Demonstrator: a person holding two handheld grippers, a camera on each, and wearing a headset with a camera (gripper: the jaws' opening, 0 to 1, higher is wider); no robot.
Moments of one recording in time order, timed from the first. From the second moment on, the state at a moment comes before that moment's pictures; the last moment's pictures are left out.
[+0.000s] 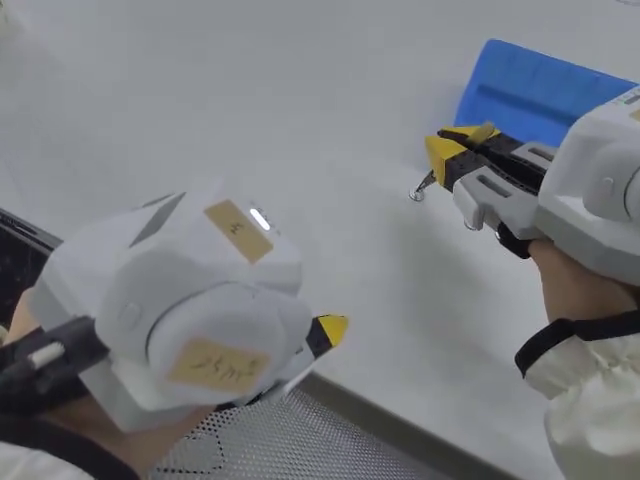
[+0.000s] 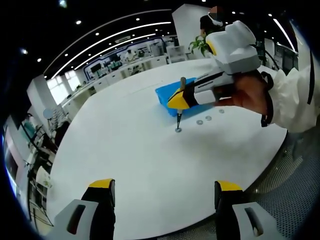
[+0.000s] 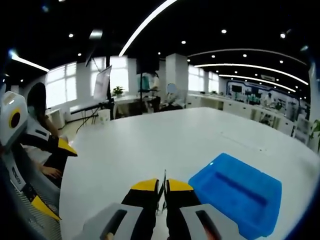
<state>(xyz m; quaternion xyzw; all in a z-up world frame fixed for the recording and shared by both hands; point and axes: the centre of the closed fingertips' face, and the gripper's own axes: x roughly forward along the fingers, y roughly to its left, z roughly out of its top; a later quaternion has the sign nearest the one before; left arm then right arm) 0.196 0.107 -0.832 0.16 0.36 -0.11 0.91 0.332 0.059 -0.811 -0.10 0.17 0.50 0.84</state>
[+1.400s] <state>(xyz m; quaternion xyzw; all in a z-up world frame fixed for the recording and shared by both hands) 0.195 0.106 -0.832 0.16 0.36 -0.11 0.91 0.339 0.058 -0.815 -0.07 0.21 0.49 0.84</state>
